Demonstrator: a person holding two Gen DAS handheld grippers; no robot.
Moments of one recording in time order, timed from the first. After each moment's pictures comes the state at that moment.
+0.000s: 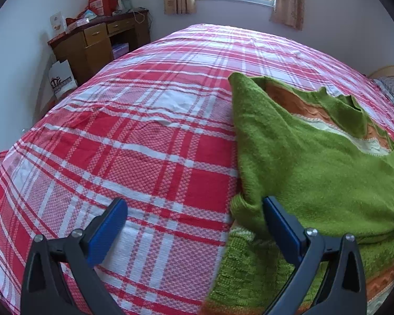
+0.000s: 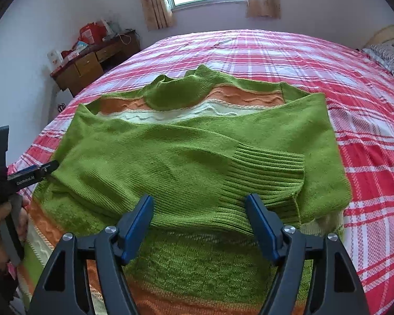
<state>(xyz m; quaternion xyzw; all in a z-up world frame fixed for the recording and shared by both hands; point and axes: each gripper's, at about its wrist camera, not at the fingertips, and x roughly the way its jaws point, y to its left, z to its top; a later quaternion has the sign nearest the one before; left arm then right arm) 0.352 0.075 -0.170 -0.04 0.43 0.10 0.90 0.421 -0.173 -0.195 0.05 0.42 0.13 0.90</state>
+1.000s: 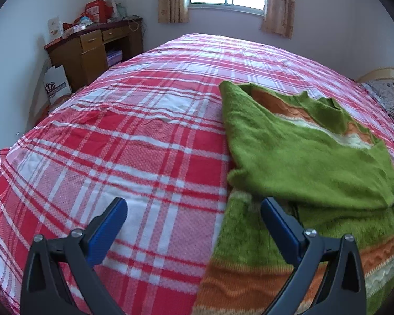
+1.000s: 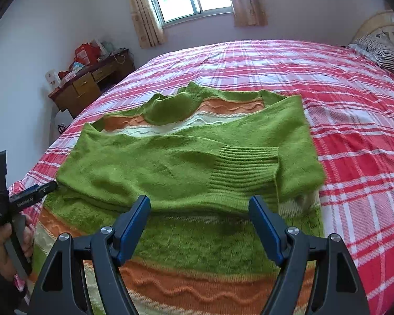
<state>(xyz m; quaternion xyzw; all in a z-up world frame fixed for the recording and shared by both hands) 0.314 0.076 -0.160 -0.05 0.40 0.07 0.91 0.387 -0.188 -0.178 0.09 0.39 0.11 0.91</state>
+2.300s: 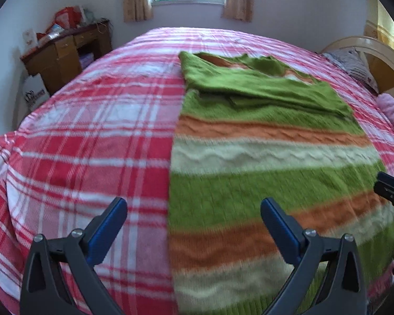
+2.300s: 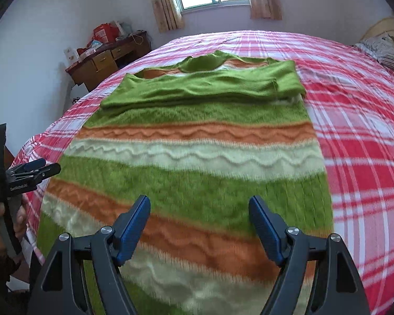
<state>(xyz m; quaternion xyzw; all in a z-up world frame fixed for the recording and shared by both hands) 0.175 0.066 -0.160 -0.01 0.42 -0.03 0.91 0.229 -0.179 -0.191 0.06 0.42 0.14 0.90</state>
